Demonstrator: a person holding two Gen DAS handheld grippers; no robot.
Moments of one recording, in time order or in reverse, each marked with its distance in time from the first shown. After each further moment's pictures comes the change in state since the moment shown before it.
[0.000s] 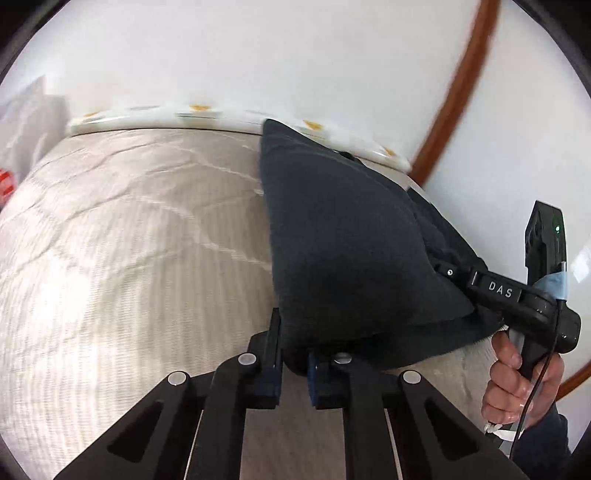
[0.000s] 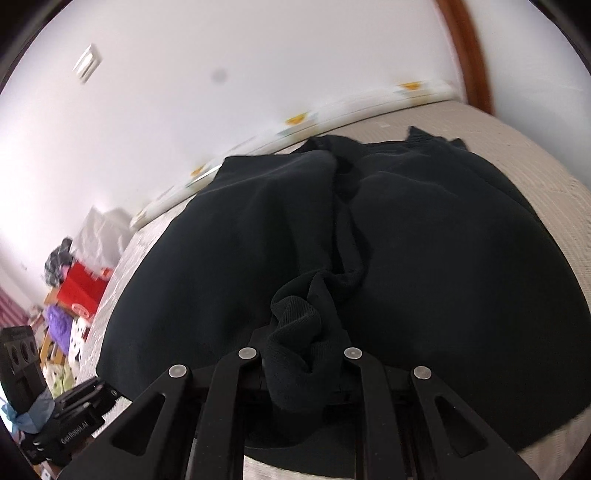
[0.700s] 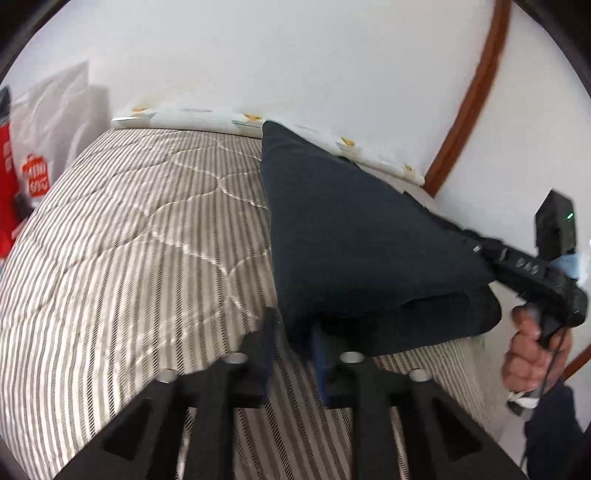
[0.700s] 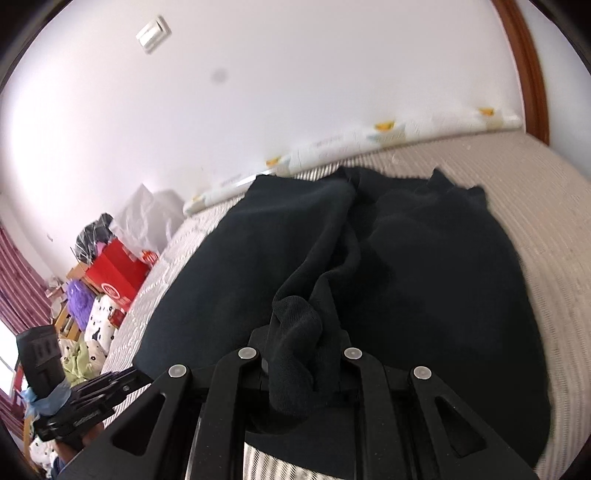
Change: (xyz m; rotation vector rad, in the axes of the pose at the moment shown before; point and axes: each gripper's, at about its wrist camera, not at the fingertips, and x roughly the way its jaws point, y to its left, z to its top) left arm -0.035 0.071 -0.009 0.028 -0.018 0.005; right arm -0.004 0.082 -0.010 -0.108 -0.051 0.104
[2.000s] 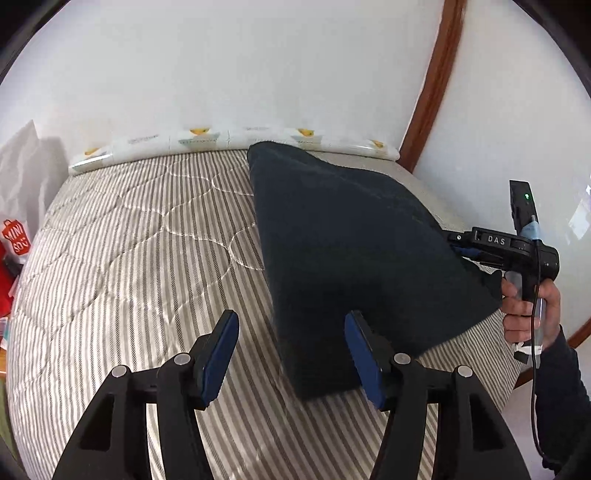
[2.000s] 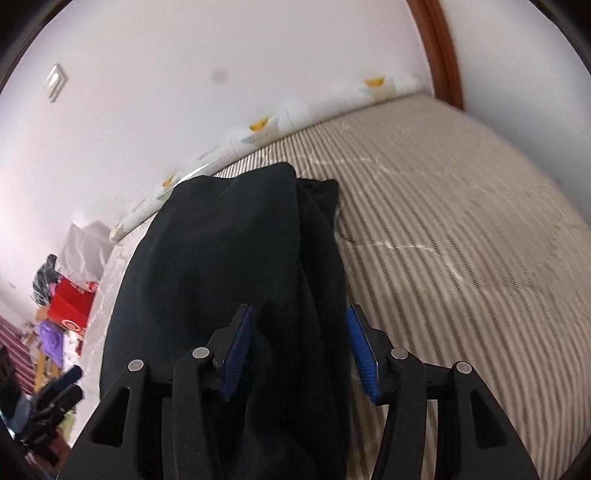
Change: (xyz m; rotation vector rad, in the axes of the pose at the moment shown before) left arm 0.023 -0.040 0.030 0.138 0.069 -0.005; right arm -0.017 -0.123 0.033 0.202 0.110 -0.178
